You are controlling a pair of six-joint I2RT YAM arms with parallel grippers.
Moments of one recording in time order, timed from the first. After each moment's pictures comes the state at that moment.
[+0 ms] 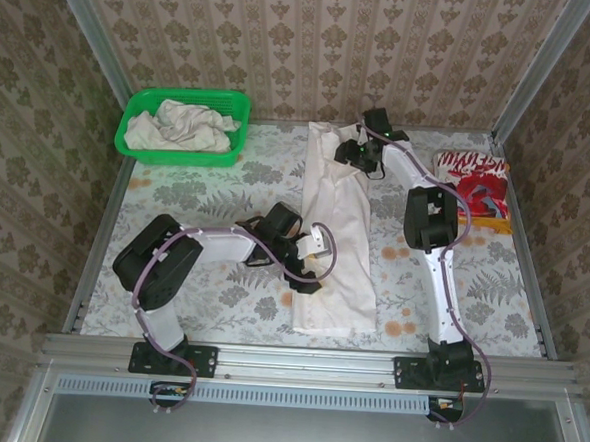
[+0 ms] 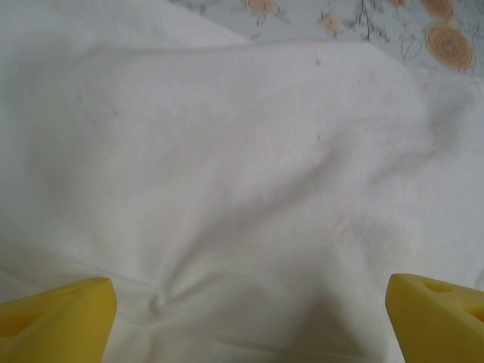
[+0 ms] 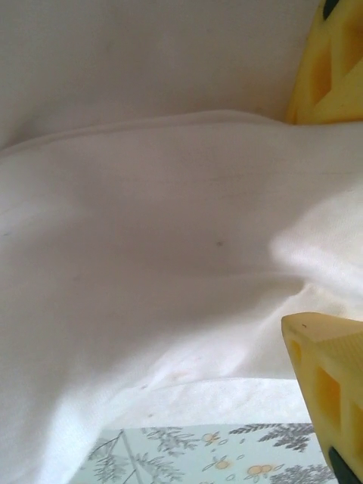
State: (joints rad) left arm -0.78 1.74 0.88 -0.07 0.64 0.42; right arm 0.19 2.56 2.25 -0.68 -0.29 0.42
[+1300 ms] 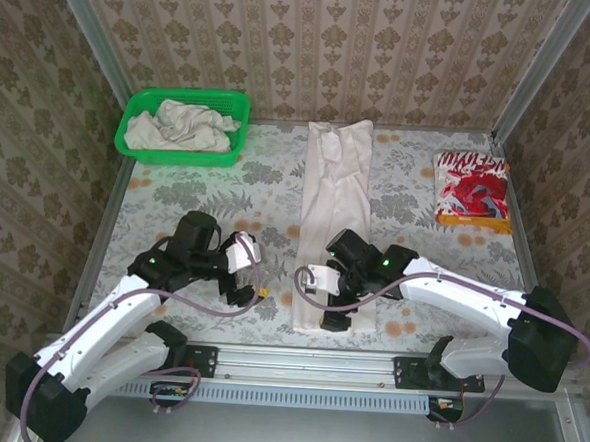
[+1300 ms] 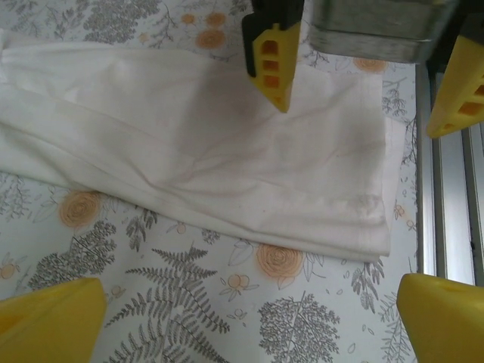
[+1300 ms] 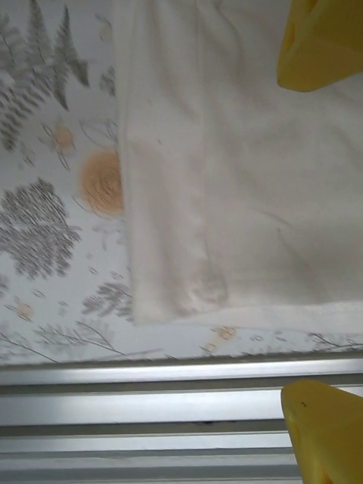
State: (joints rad) left arm -0.57 0.83 0.64 -0.60 0.62 0.58; right arm 0.89 1.30 0.87 -0.72 -0.28 -0.52
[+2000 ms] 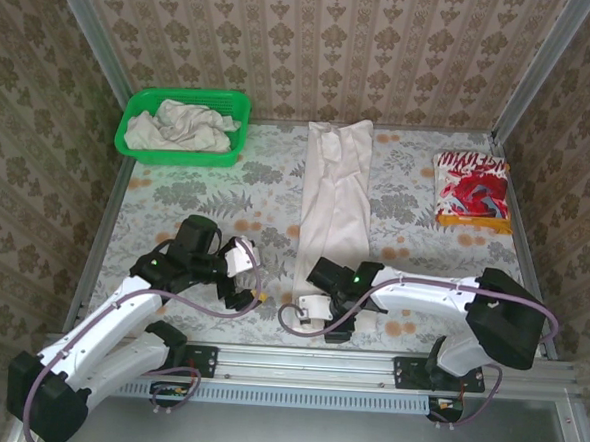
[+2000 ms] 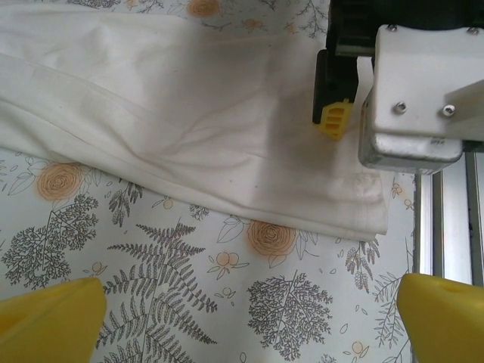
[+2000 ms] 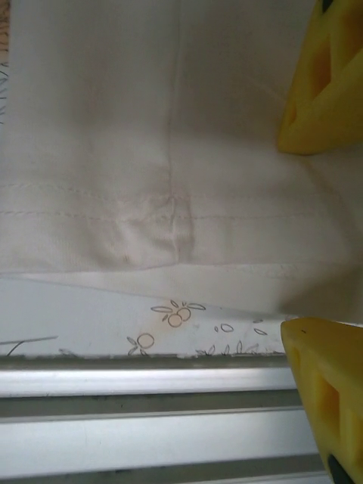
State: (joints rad) left arm -0.56 0.83 0.60 -0.61 0.62 0.59; right arm 1.03 1.49 0.80 -0.68 -0.16 -0.56
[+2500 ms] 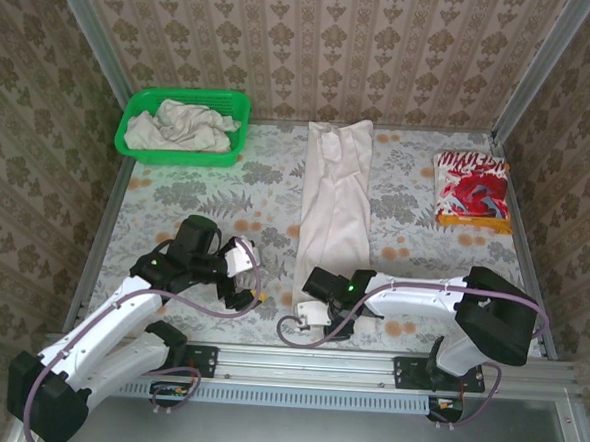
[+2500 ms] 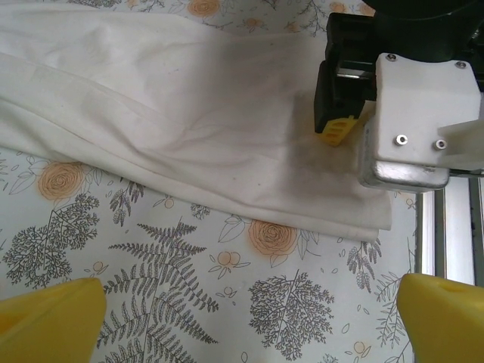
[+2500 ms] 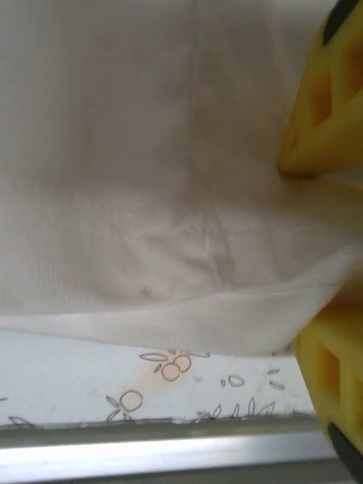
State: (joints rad) left arm -0.55 0.83 0.60 -0.61 0.62 0.60; right arm 1.07 1.53 0.77 -0.61 -0.02 -0.58
